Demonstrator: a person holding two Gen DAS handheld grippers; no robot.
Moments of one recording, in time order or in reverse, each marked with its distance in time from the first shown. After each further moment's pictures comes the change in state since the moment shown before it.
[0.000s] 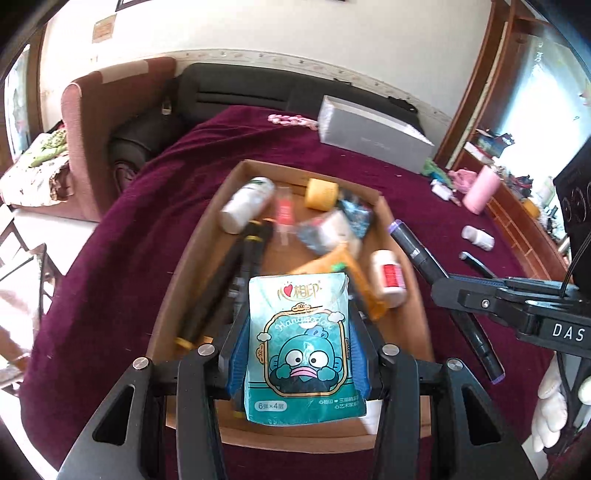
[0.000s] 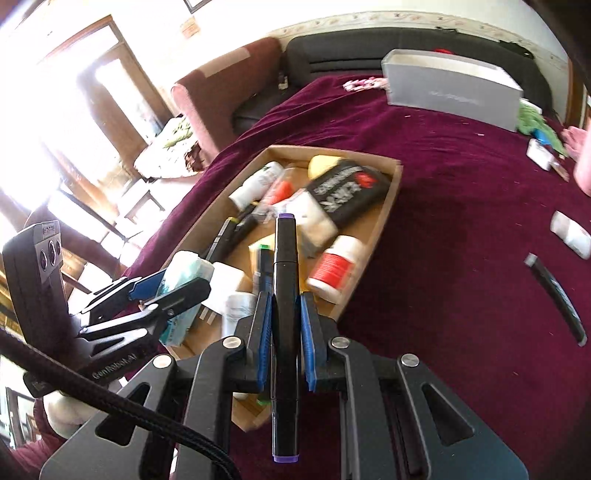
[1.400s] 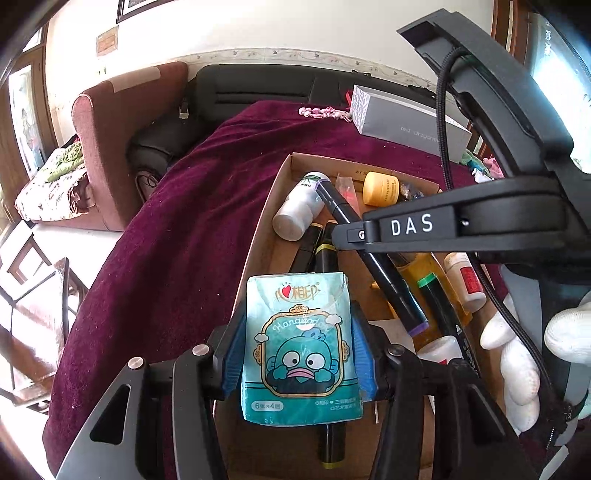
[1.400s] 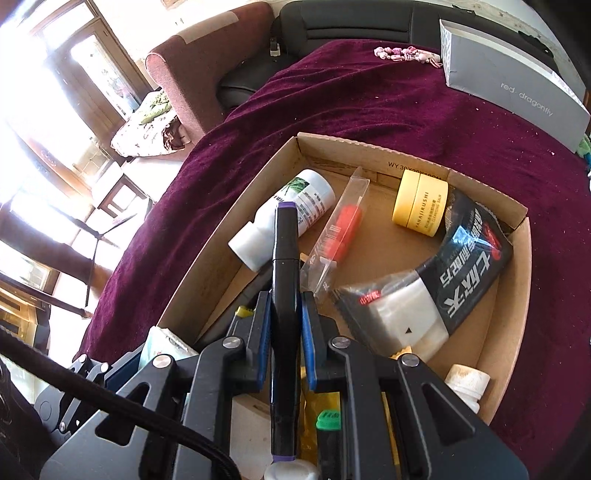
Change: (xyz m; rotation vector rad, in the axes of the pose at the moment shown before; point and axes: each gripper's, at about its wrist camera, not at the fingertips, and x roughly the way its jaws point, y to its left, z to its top) left arm 0.032 0.035 0.008 0.058 0.012 0.108; right arm 0.133 0.036 0.078 0.019 0.122 -0.072
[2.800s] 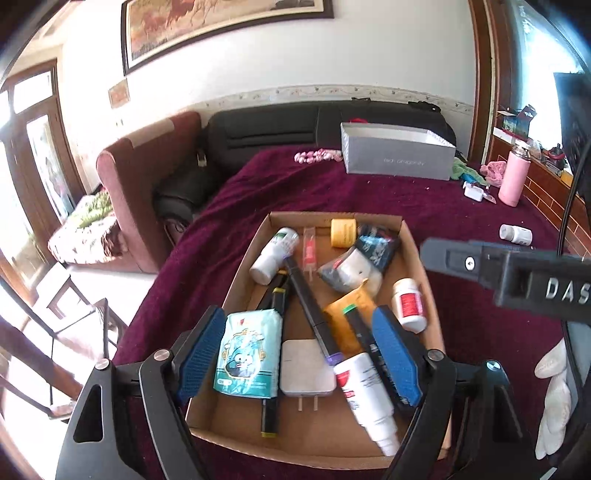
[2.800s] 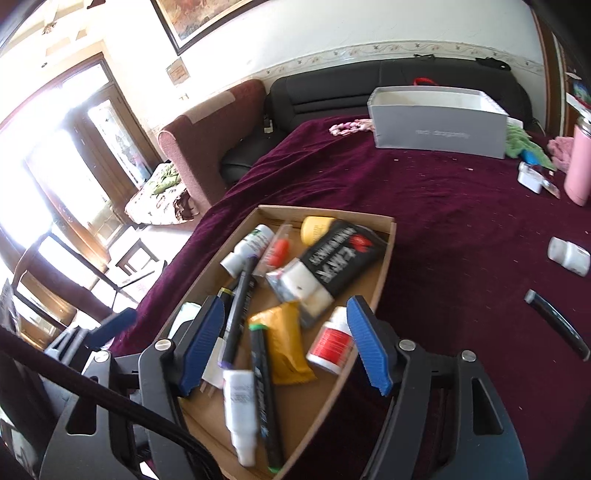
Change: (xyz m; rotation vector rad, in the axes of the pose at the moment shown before) left arm -0.066 -0.083 0.011 0.096 -0.139 0.162; right arm -0.128 -0.057 -0.069 0.054 -0.314 0.036
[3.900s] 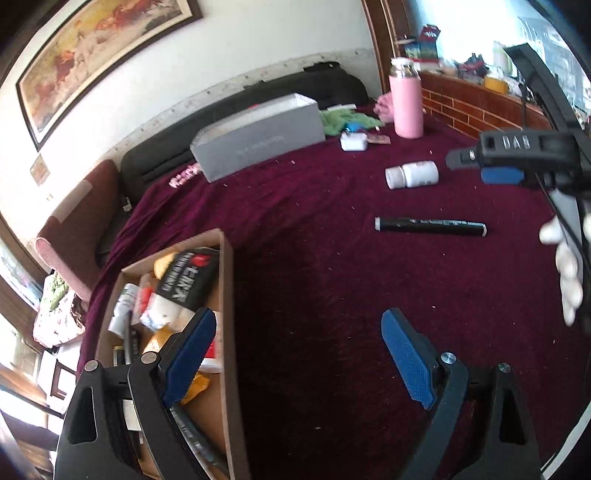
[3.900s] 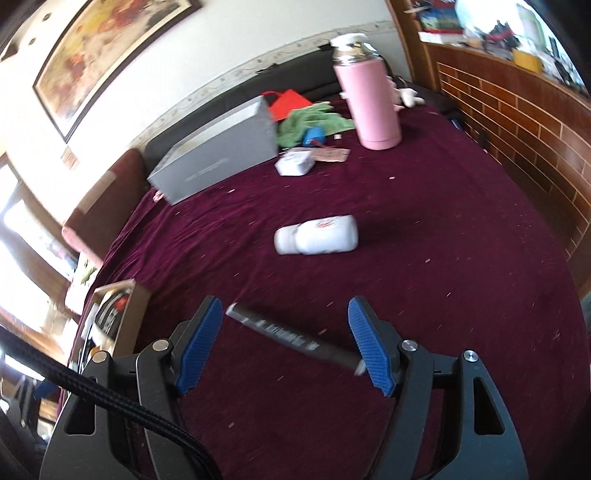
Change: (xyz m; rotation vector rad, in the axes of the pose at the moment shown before) left arm 0.019 -0.207 0.010 0.359 0.075 -0.122; right arm -0.114 -0.272 -0.016 0.381 -0.122 -0.256
